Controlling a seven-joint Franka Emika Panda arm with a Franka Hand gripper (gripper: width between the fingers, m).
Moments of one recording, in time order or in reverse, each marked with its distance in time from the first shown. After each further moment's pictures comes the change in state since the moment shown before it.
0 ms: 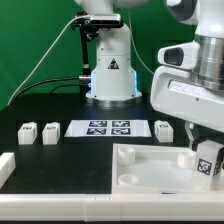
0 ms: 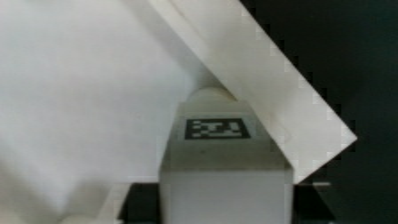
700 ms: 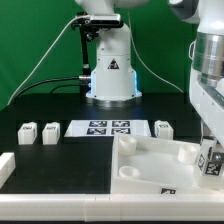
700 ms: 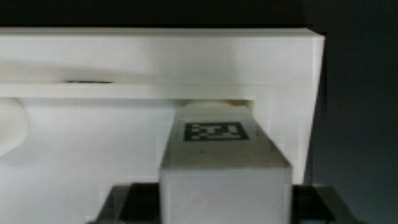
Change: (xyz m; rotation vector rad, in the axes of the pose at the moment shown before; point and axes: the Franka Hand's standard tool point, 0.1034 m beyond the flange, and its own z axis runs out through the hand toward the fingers) arm -0.001 -0.002 -0.002 0.007 0.009 0.631
